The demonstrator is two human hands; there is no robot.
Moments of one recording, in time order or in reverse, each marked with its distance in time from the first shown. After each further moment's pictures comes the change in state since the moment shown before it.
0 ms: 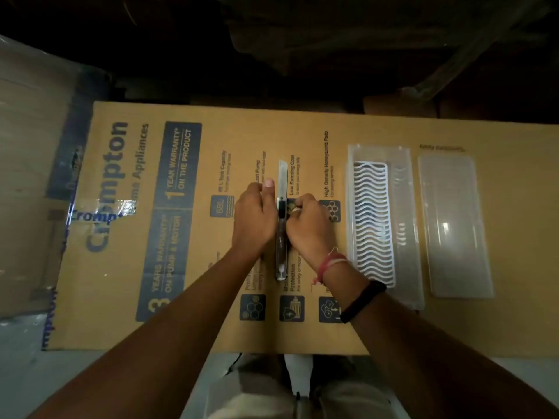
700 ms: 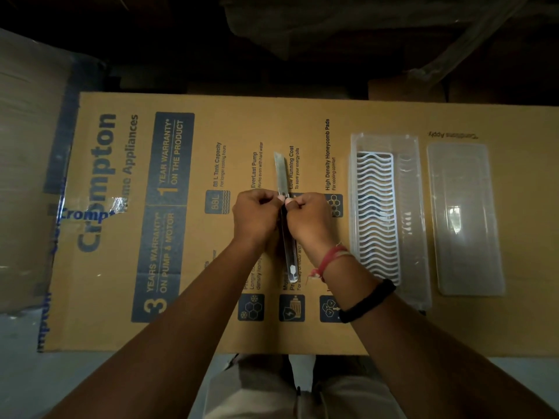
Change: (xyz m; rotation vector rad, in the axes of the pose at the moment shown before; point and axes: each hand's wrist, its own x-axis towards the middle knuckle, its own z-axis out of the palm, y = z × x) left_hand 0.008 -0.006 0.012 -0.254 -0.101 -0.421; right_hand 0.017 0.004 0.008 0.268 -0.042 0.213
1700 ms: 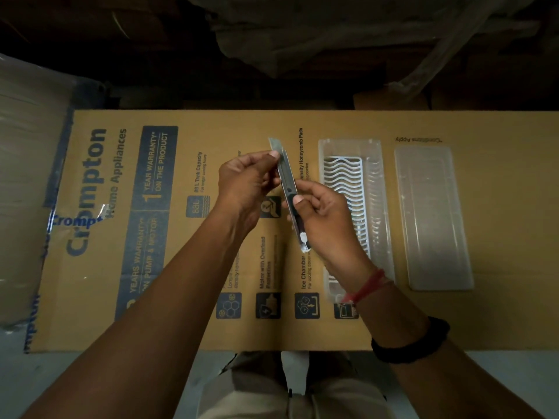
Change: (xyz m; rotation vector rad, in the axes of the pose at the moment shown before) left_hand -0.029 0.078 0.019 -0.543 -0.122 0.027; right_hand -0.036 0.011 -0.086 0.437 -0.166 -0.313
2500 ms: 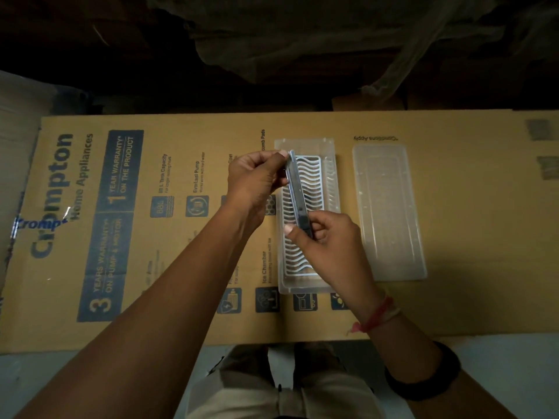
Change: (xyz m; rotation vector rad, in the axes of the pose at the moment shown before) left_hand -0.026 -0.023 0.079 0.106 -0.044 0.052; right_hand -0.046 0.010 -0.084 -0.377 0.052 -0.102
